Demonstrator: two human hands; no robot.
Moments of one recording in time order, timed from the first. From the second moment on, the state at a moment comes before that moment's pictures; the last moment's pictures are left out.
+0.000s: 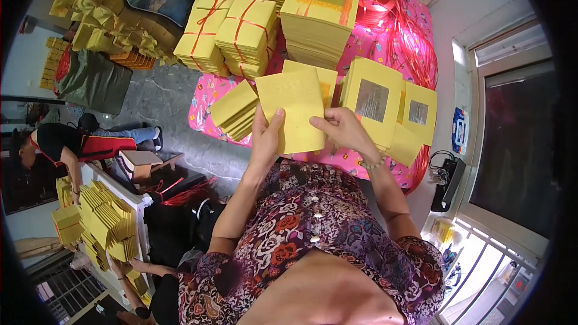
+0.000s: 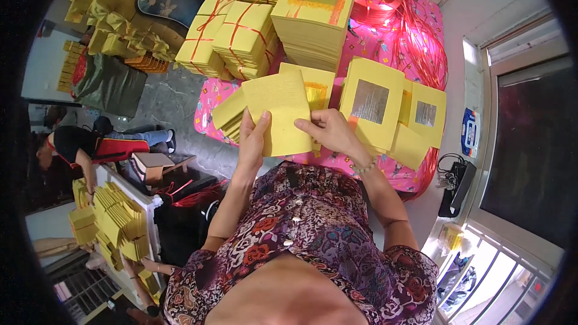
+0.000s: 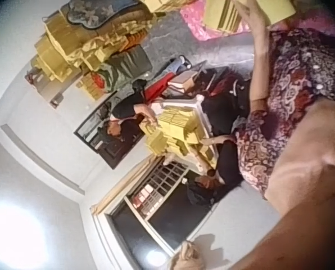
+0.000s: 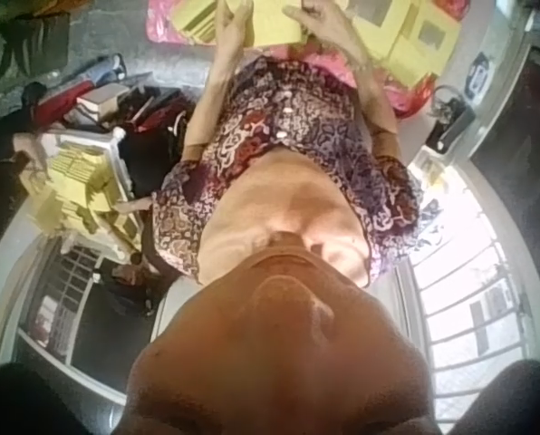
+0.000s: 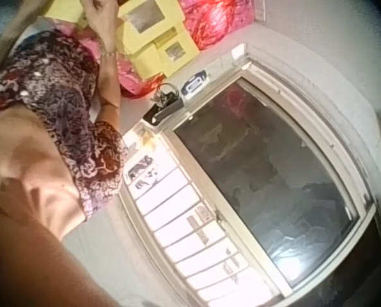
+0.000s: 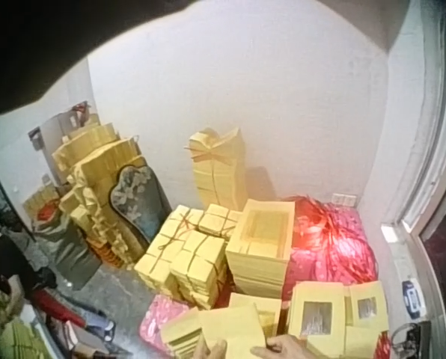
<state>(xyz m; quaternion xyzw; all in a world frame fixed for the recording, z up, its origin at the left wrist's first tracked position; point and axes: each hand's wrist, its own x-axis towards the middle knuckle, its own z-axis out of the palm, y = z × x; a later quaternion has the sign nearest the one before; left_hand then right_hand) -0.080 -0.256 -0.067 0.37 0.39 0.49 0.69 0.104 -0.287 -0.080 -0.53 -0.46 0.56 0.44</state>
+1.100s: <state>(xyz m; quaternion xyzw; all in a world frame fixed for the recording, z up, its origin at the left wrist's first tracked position) -0.141 -0.272 -0.105 0.41 0.43 0.42 0.68 0.082 -0.251 -0.092 -0.54 -0.45 0.65 0.30</state>
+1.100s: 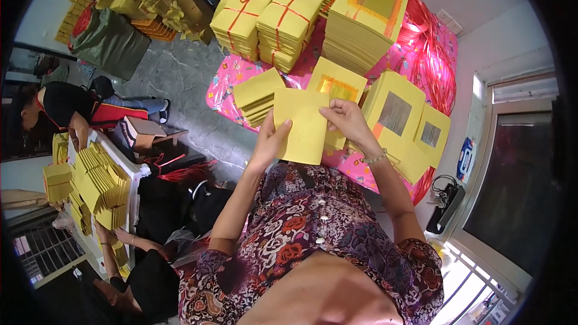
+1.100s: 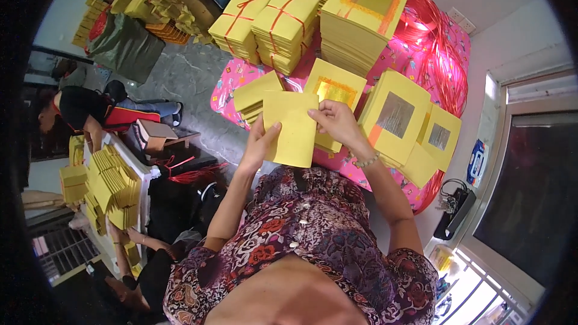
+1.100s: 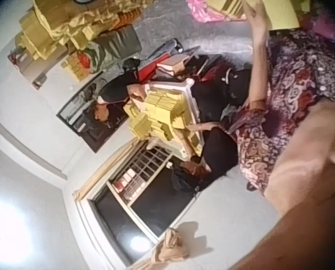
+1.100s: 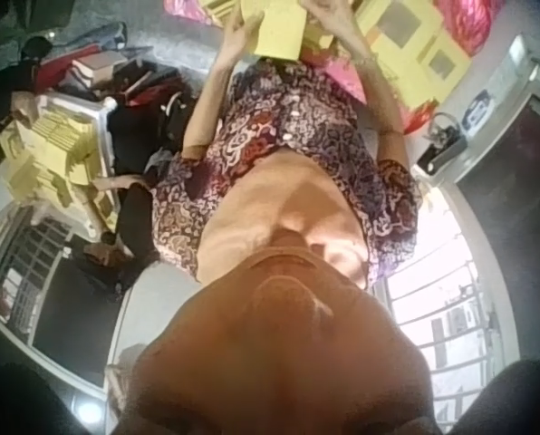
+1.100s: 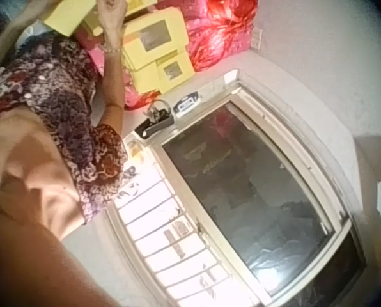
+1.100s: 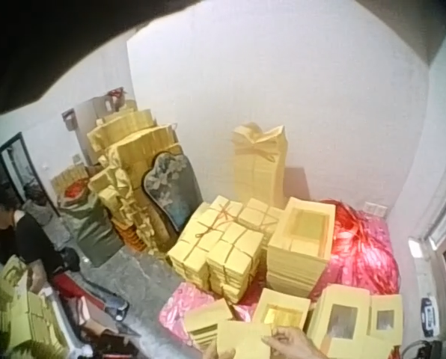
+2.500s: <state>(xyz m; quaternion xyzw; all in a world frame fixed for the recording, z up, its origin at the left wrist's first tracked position) -0.237 -0.152 -0.266 0.62 0.67 0.34 0.25 -0.032 -0.137 -0.198 -0.67 -0.66 0.32 -0.12</state>
